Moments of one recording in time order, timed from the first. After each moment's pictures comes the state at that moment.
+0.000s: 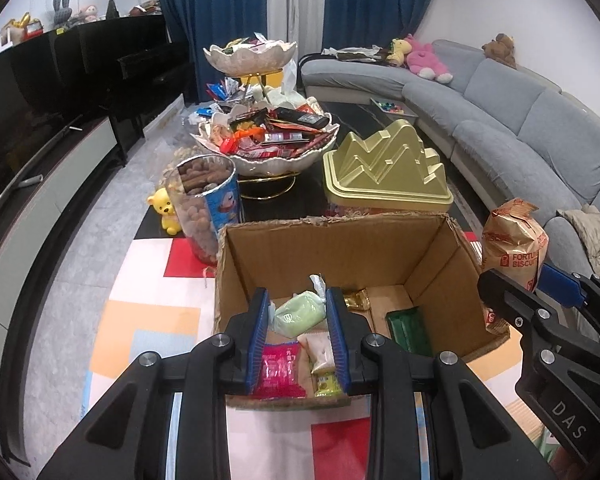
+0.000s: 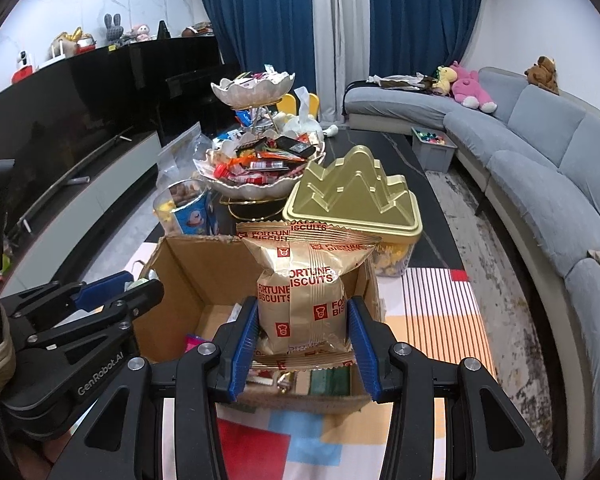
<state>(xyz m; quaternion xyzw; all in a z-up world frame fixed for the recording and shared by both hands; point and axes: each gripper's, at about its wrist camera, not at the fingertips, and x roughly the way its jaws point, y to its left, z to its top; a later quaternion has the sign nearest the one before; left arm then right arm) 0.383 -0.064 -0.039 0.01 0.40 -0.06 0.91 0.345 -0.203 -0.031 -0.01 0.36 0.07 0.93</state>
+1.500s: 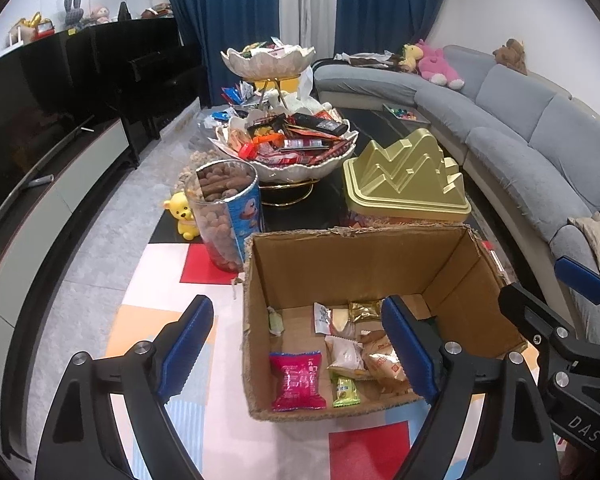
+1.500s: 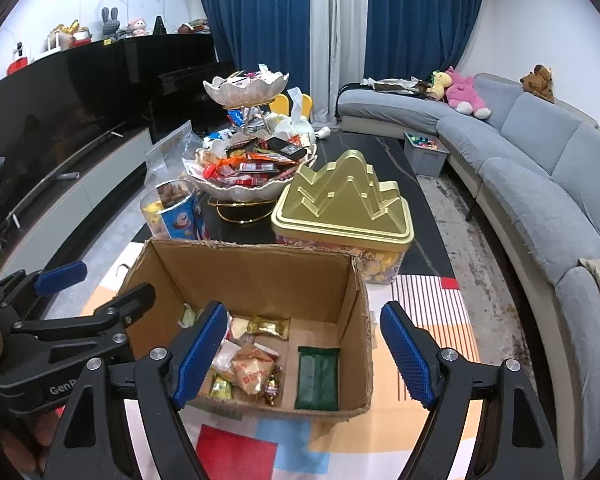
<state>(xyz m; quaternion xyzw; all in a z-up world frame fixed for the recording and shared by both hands) 0.384 -0.047 -0.036 0.01 0.39 -0.03 0.92 0.343 -0.203 -0.027 -0.03 0.36 0.05 0.93</state>
